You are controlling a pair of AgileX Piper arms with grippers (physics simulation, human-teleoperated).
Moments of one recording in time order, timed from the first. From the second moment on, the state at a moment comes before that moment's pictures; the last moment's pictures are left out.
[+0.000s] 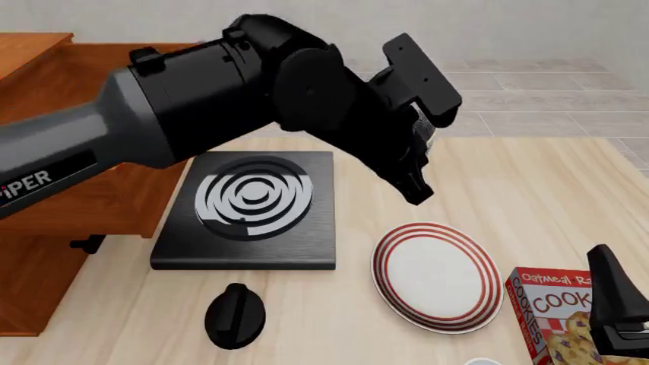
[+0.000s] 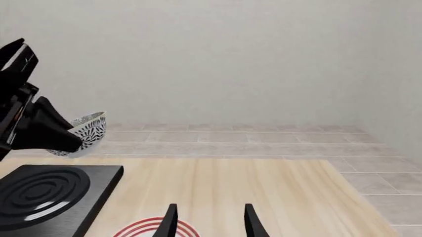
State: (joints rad) left arm -0.94 1.75 -1.72 0.79 0.35; right arm 0.00 0.00 -0.04 -0.06 -0.01
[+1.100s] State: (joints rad) left arm -0.99 1.87 -1.66 0.66 0.38; right arm -0.01 0.00 -0.04 -0.06 0.00
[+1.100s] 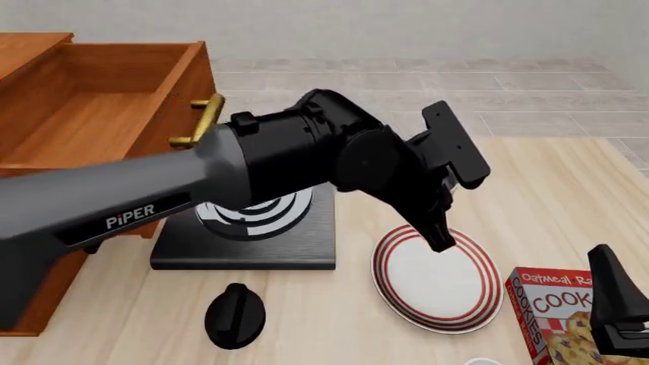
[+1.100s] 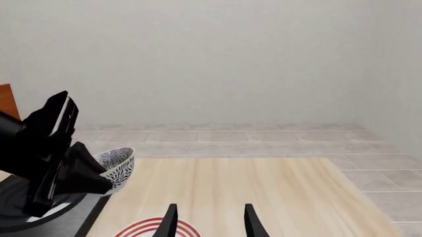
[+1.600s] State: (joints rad) left arm -1.04 1.95 -1.68 0.63 0.33; right arm -0.01 0.00 -0.03 -0.06 0.01
